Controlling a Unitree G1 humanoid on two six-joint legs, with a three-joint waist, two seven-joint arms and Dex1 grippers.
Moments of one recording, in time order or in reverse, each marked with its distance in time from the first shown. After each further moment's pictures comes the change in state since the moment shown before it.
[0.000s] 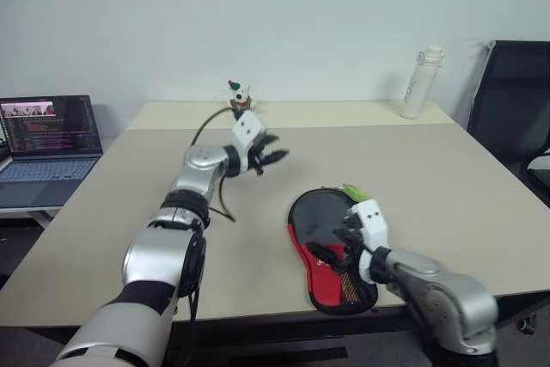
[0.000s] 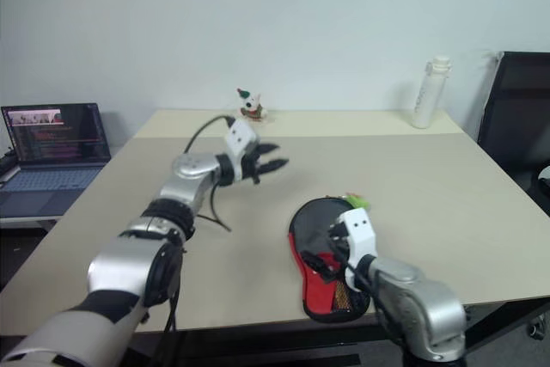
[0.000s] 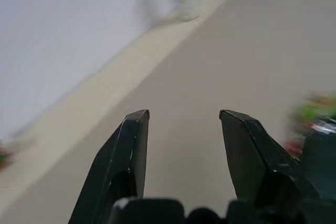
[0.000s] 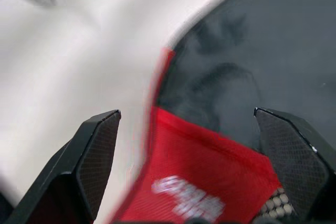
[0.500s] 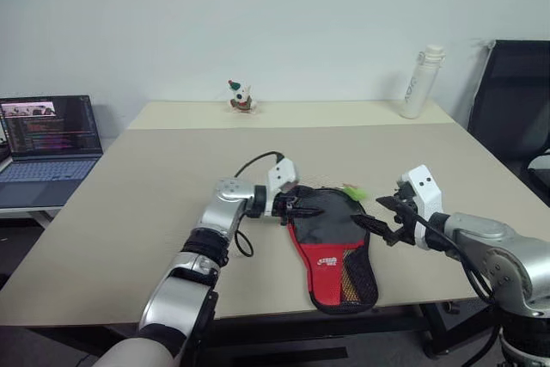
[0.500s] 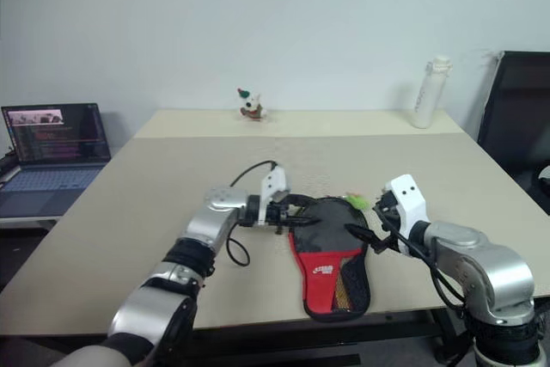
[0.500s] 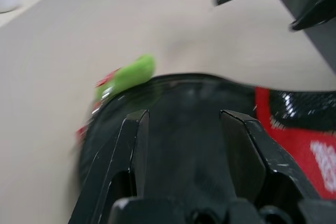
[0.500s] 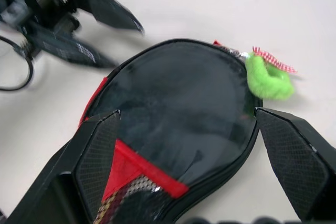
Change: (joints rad) left arm 0.224 -0.145 -0.166 -0.403 -0.073 0.204 -0.181; right arm -0.147 -0.379 -0.062 0.196 0.062 -0.143 0.121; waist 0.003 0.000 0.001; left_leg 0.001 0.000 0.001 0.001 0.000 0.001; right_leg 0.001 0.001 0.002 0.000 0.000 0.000
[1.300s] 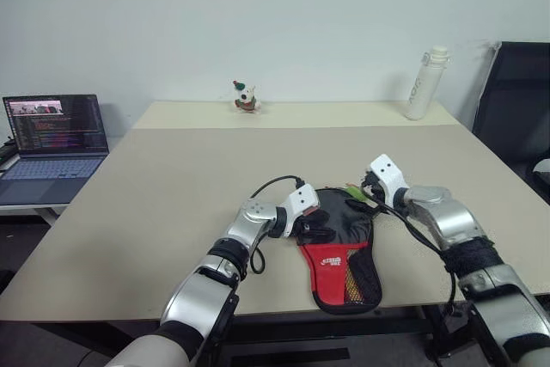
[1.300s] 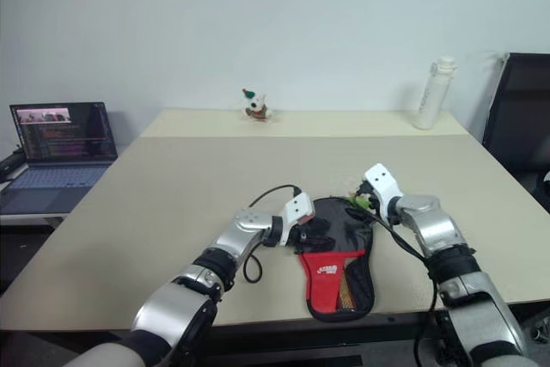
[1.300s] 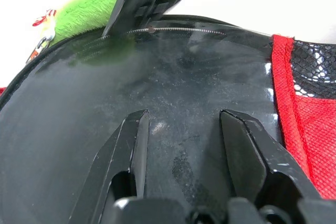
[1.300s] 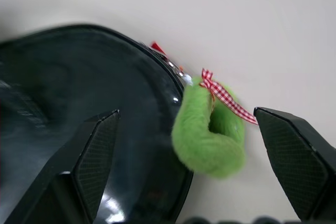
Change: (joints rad) left arm -0.032 -0.100 -0.070 0.308 0.111 -0.159 0.182; right arm -0.387 0.061 0.318 1.038 -0.368 -0.737 0.152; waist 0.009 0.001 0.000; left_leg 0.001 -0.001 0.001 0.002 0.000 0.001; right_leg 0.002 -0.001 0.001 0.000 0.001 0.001
